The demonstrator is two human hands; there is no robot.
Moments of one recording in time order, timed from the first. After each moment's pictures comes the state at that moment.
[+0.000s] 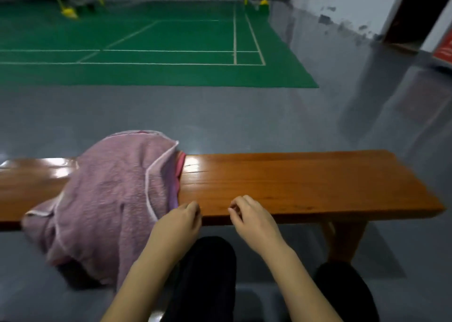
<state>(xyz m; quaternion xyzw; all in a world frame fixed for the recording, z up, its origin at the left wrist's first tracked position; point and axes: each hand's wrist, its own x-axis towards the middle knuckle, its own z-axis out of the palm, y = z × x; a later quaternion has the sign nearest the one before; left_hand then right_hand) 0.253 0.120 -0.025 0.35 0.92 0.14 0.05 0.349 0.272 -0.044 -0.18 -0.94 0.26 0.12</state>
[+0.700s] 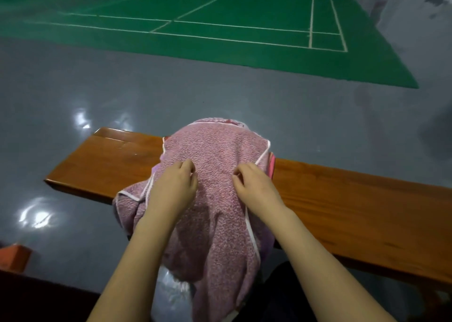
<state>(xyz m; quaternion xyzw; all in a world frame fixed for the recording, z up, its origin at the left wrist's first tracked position) 0.045 -0.012 -0.028 0.20 0.96 0.20 -0.04 0.102 0.162 -0.040 -0.07 -0.95 0.28 0.06</state>
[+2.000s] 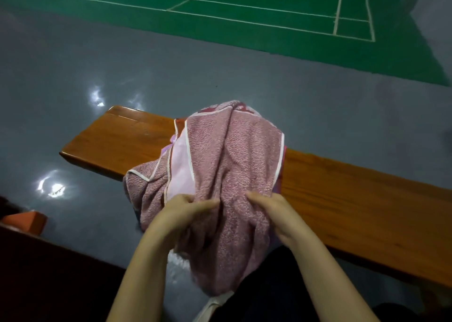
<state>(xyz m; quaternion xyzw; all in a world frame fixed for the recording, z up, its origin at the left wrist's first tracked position) 0.105 -0.031 -0.041 -0.08 0.76 0.58 0.27 0.147 0.155 -0.070 -0.26 -0.56 0.78 -0.08</state>
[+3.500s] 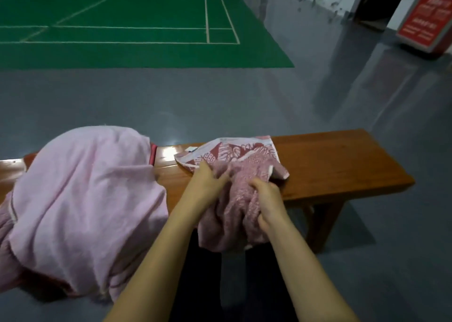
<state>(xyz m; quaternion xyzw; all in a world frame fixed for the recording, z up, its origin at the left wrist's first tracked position) 0.227 0.240 -0.028 0.25 0.86 0.38 0.23 0.333 0.314 -0.035 -0.44 -0.39 0.77 0.25</state>
